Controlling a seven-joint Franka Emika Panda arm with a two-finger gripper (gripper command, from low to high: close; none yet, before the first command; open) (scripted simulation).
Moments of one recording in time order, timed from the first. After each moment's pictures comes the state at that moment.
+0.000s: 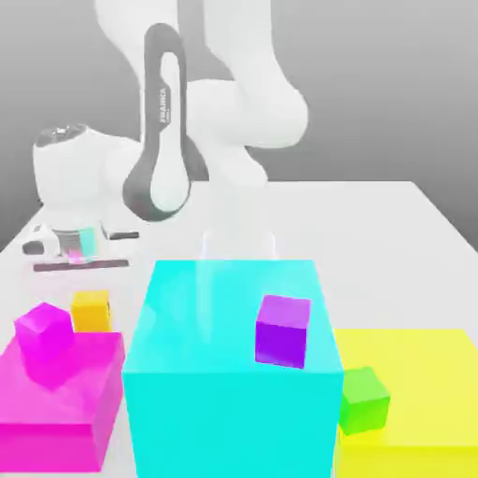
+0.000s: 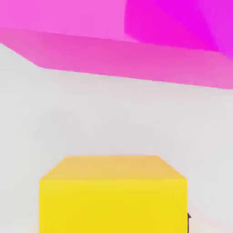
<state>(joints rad) -0.50 -0.05 -0.29 -2.92 -0.07 2.85 -0.07</state>
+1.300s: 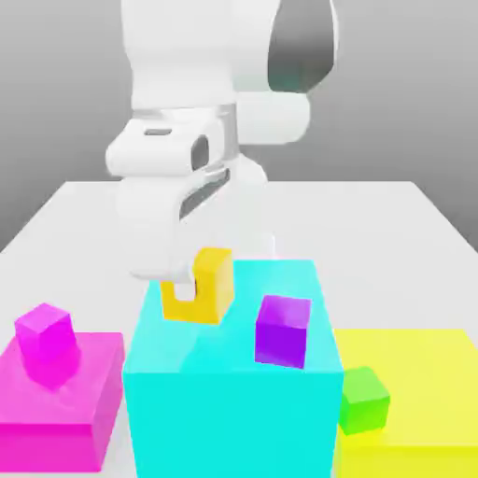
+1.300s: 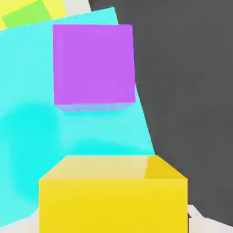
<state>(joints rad) -0.03 -0.18 0.04 -2.37 0.10 2.34 -0.71</state>
